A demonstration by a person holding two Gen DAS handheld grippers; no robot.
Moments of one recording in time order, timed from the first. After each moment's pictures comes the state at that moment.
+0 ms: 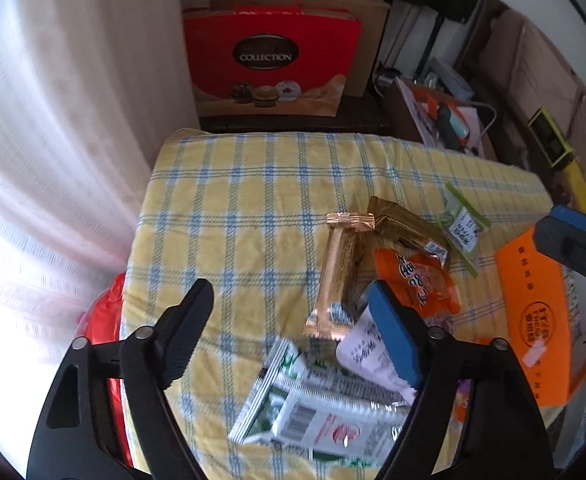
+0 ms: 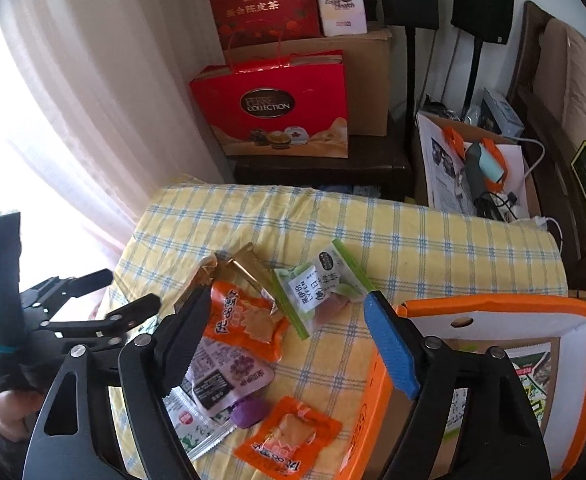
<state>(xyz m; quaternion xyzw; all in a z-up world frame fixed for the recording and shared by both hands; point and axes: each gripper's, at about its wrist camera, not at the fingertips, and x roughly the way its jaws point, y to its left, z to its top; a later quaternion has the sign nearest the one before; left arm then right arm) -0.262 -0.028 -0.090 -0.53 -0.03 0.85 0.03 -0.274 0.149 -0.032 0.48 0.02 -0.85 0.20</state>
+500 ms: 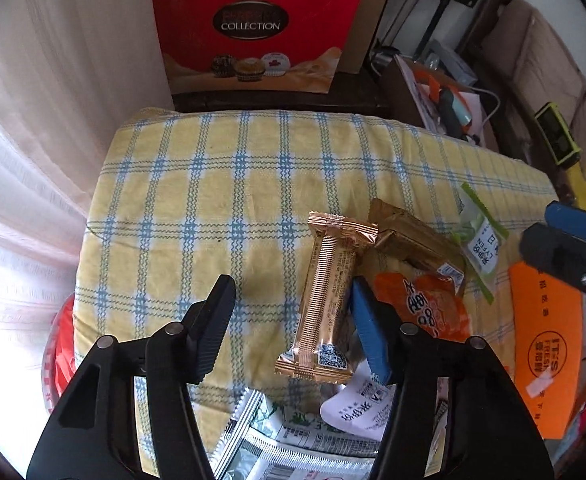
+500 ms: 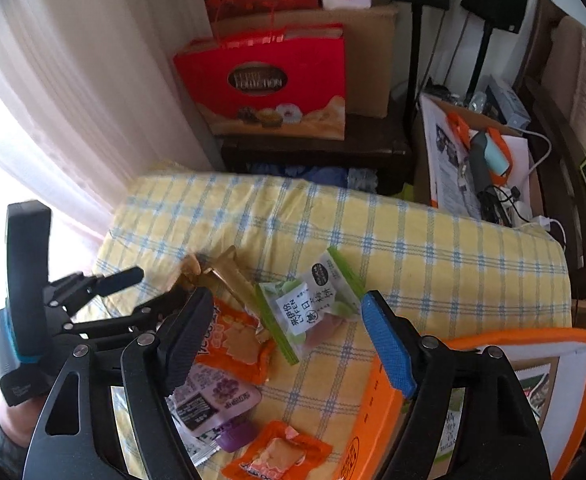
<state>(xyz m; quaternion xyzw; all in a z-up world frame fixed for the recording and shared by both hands) -0.301 -0.018 -0.123 -0.56 -0.05 0.82 0.05 -0.316 0.128 -0.056 0.53 0.06 -0.82 0.19</state>
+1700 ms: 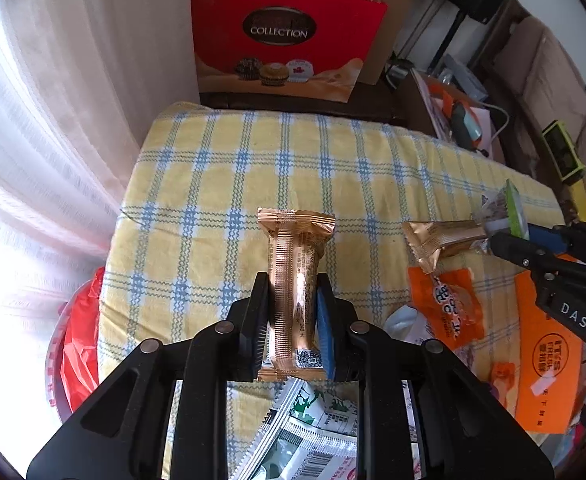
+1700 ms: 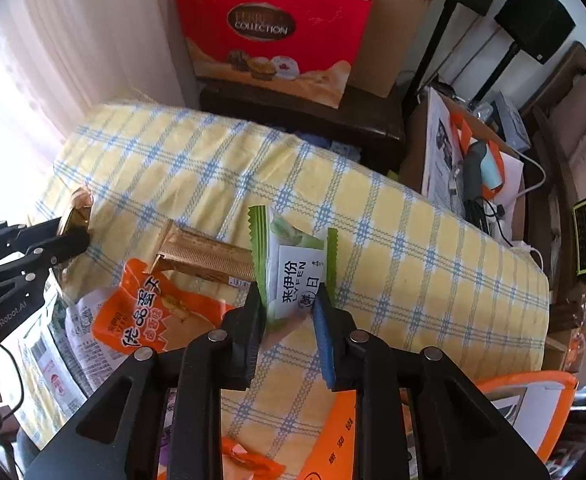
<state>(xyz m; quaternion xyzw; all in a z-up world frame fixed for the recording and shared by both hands) -0.287 -0.046 -0.116 -0.55 -0.07 0.83 0.03 -0.325 0.113 -0.095 0.54 0.16 -0.81 0.17</state>
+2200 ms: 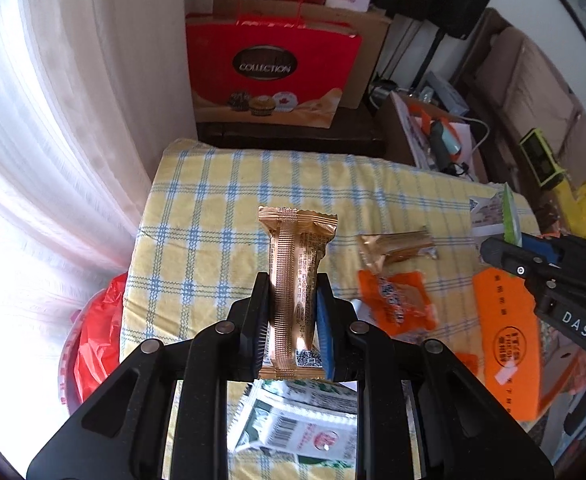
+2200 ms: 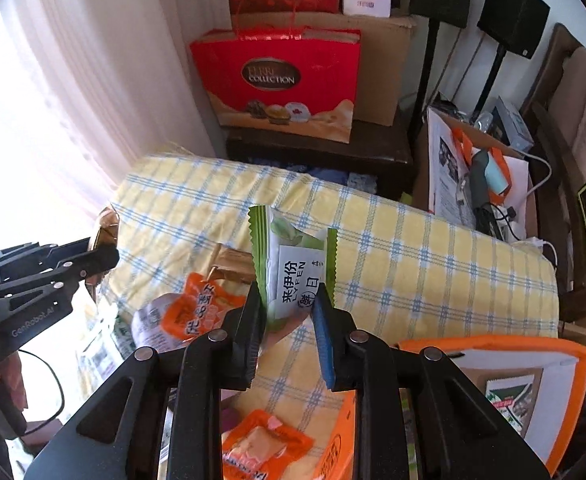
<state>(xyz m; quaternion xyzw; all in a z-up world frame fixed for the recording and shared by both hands) -0.267 -0.034 -0.064 -0.52 -0.06 0.85 0.04 -0.293 0.131 -0.044 0.50 0.09 -0.84 0.21</state>
